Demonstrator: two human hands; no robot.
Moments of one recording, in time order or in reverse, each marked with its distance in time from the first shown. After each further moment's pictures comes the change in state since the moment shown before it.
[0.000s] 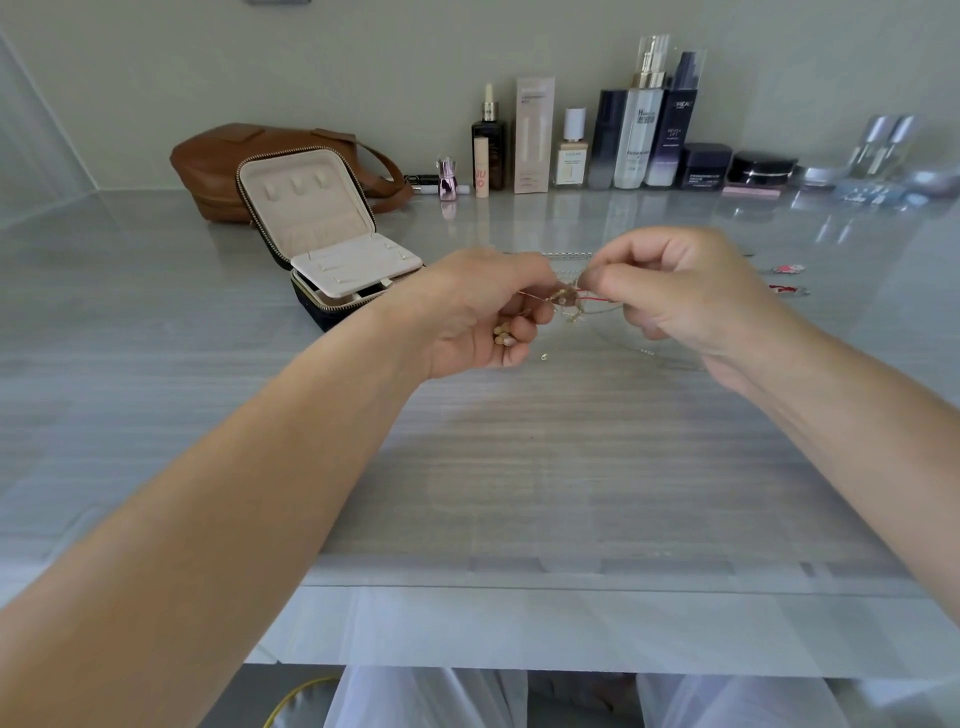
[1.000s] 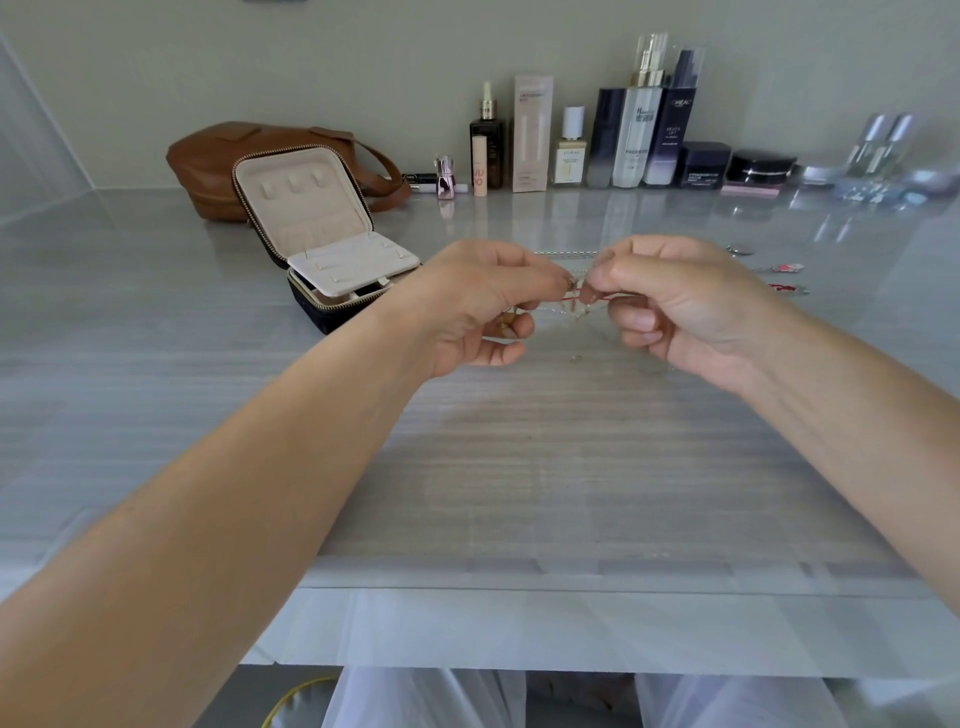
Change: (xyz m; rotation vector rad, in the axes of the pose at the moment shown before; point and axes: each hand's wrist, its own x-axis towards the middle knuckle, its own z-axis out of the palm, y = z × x) left_hand -0.001 -0.002 0.001 0.060 0.073 0.096; right_hand 0.002 -0.001 -0.001 0.363 -0.113 0.266
